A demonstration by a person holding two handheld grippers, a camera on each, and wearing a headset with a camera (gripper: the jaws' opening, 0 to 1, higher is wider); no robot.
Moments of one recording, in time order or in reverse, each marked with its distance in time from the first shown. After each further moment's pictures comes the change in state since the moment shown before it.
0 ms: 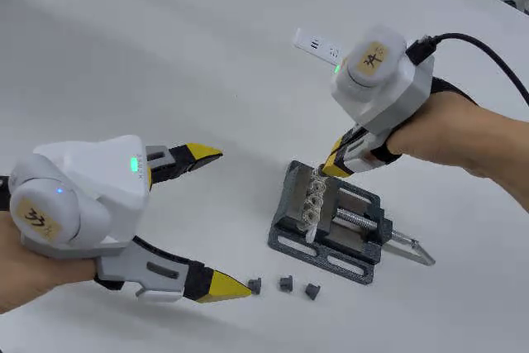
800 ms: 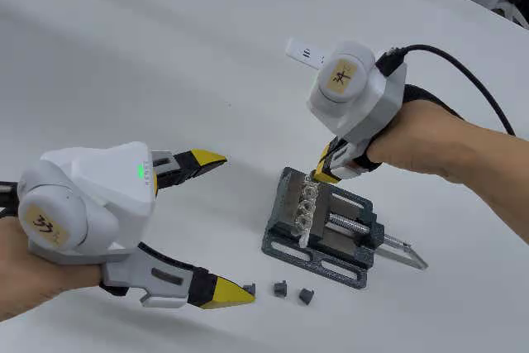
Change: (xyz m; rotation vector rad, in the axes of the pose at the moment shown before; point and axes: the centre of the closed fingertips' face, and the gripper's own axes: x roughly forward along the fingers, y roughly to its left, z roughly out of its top) left arm 0.005 -0.006 0.012 0.027 -0.009 -0.017; right arm 0.003 -0.001 0.002 -0.076 0.074 -0.059
